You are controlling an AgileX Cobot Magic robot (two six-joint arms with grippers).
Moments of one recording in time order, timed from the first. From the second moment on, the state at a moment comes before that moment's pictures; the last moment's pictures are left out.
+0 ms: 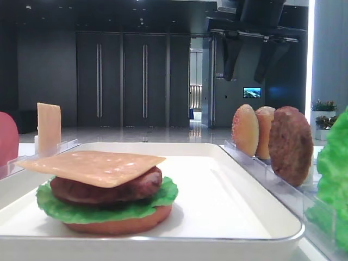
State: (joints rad) left arm 0.06 -0.02 -0.48 -0.07 1.11 0.08; right arm 0.37 2.01 -1.83 0.02 1.04 0.13
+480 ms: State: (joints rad) left arm 0.06 -0.02 -0.48 -0.07 1.11 0.08; right arm 0.37 2.06 -1.83 0.02 1.02 0.13
